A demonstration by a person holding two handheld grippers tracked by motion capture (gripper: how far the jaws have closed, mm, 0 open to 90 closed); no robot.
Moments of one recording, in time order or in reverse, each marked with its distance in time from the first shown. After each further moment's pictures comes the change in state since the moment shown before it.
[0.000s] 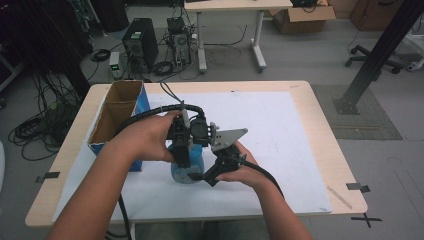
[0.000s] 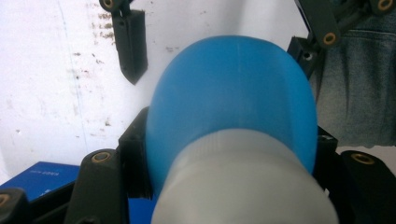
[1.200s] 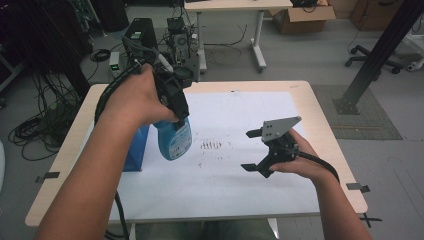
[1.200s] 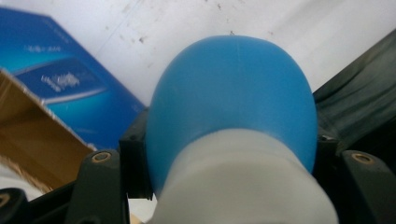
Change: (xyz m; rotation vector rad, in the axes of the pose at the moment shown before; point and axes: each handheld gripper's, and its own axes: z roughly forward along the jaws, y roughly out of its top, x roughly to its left) left arm 0.063 -0.027 -0.079 0.035 -0.061 -0.807; right arm -0.005 0.006 -0.131 0.273 -0.192 -0.043
